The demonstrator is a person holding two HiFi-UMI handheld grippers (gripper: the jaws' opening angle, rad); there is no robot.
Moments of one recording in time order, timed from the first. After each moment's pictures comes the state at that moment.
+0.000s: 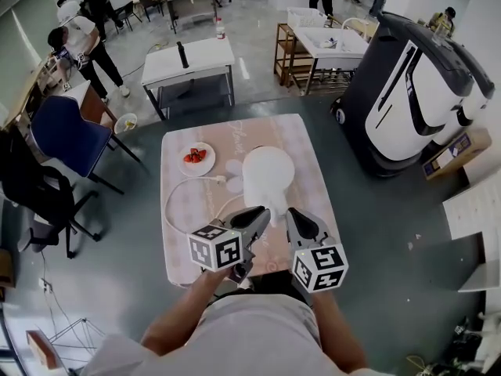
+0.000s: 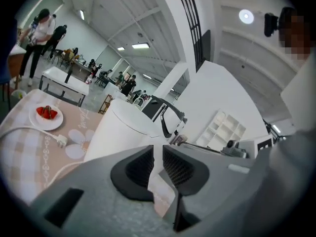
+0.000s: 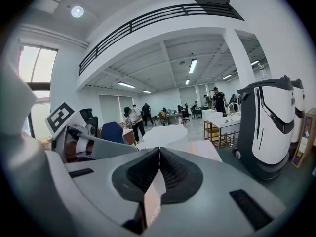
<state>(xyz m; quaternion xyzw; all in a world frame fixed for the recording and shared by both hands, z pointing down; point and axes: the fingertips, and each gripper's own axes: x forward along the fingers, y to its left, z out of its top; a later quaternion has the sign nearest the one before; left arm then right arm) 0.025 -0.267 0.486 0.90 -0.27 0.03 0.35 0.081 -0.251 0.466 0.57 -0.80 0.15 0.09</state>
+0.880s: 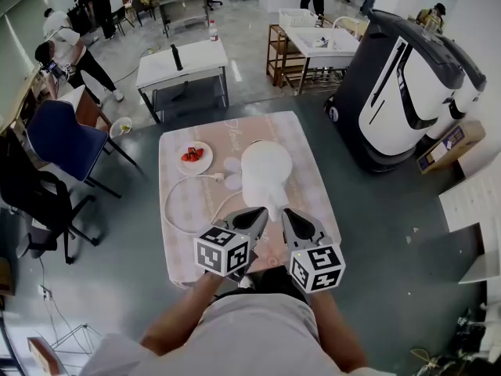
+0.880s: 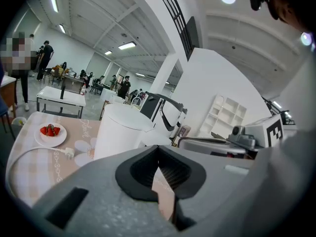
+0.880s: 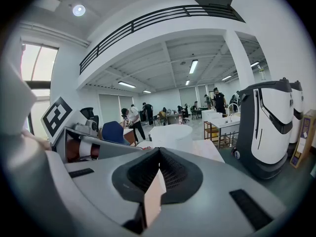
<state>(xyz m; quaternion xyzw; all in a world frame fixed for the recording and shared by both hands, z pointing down) 0.023 -0.246 0.484 0.92 -0.27 0.09 0.27 0.065 -0.229 0.464 0.57 -0.80 0.14 0.09</state>
